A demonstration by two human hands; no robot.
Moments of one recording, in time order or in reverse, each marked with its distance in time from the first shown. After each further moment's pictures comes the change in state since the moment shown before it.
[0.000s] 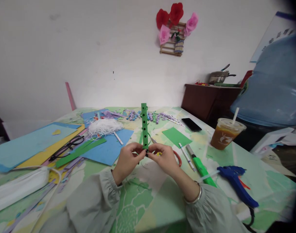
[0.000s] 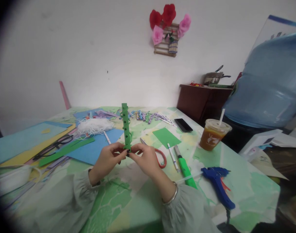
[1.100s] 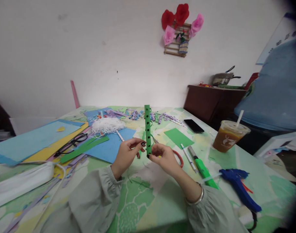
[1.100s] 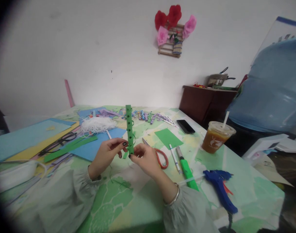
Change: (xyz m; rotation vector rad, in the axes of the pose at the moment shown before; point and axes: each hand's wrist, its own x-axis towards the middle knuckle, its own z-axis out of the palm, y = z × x) left_hand 0.008 0.009 -0.011 -0.157 -0.027 -0.028; right_hand 0.001 0.003 0.004 0.079 -0.069 0.072
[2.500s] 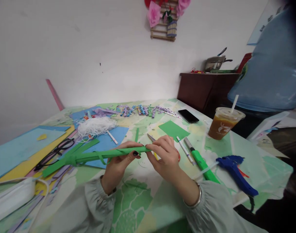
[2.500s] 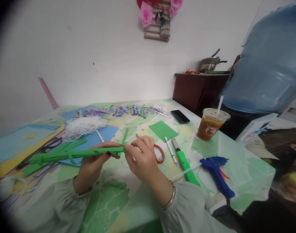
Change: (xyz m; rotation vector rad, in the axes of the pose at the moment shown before) left_hand -0.017 0.001 -0.002 -0.074 -0.135 0.132; right_hand -0.016 -0.013 -0.003 -0.619 0.443 -0.636
